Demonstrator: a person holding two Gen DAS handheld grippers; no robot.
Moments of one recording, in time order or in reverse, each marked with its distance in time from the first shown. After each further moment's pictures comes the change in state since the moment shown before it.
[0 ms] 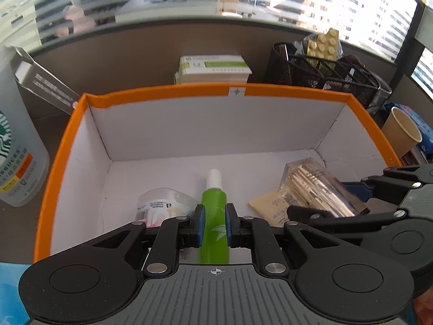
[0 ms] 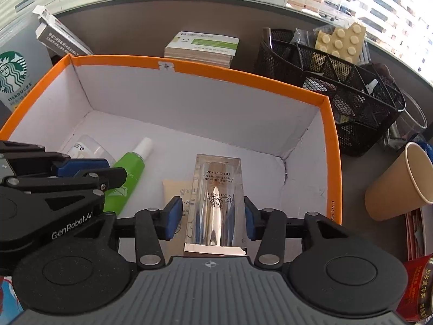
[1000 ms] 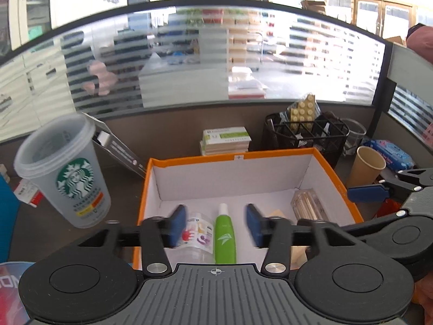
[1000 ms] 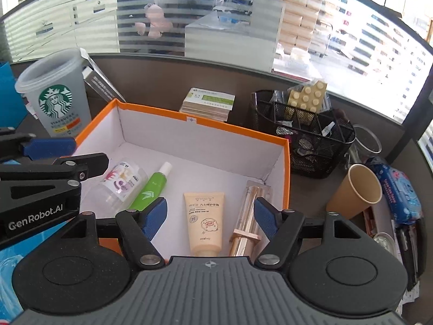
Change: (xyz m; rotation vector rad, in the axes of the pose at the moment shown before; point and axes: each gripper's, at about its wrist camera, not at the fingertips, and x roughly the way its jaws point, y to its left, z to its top) left arm -0.138 -0.011 -0.019 0.034 -0.250 0.093; right arm -0.117 0.024 -0.021 -0.018 -0.179 -0.040
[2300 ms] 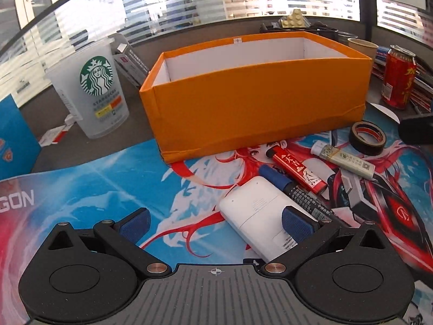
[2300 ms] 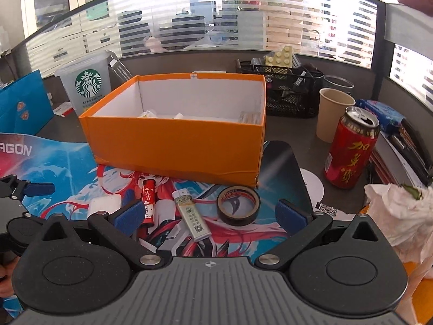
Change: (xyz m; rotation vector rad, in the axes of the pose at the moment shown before) left arm -0.018 -0.011 -0.185 0.137 0.073 0.108; right arm -0.062 0.000 -0.174 0.139 -0.159 0.066
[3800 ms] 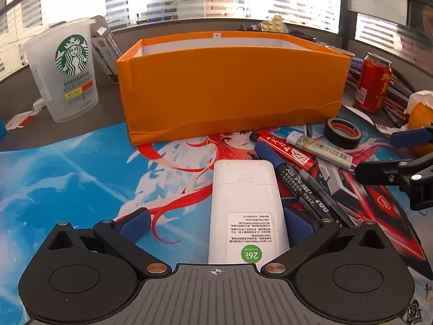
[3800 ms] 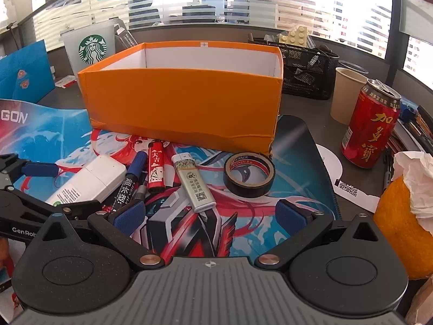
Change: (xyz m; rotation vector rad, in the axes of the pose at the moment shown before) left arm 0.017 0.011 -0.025 -0.059 -0.050 -0.185; right arm 0.035 0.007 -0.034 -0.067 0.032 -0.002
